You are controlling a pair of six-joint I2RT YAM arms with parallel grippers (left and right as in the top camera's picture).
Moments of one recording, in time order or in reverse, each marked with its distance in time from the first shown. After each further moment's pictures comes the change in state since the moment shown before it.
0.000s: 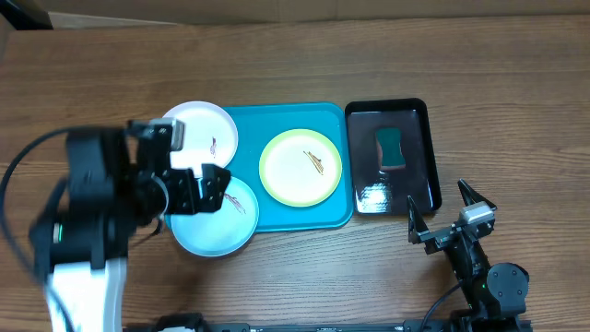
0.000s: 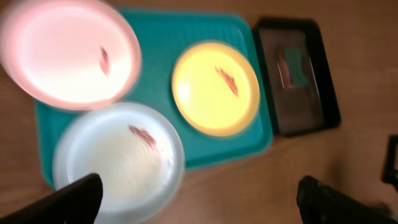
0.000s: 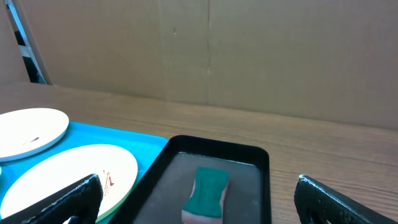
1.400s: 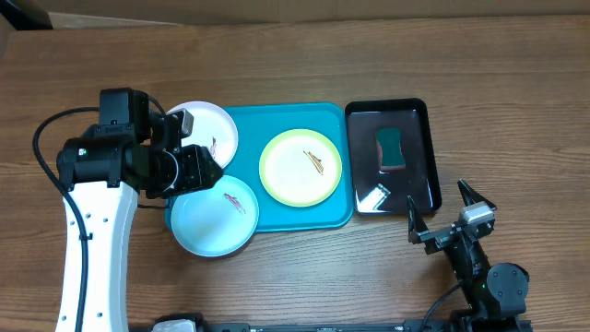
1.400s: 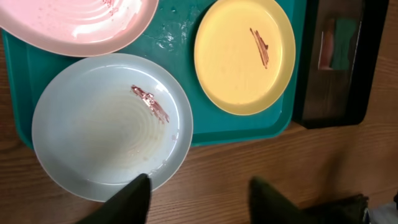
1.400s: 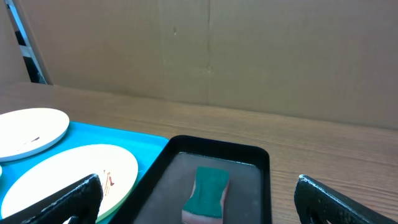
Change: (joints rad) left arm -0.001 0.264 0.029 -0.056 -0.039 -0.101; right arm 0.000 0.000 0.000 0.000 0.000 0.000
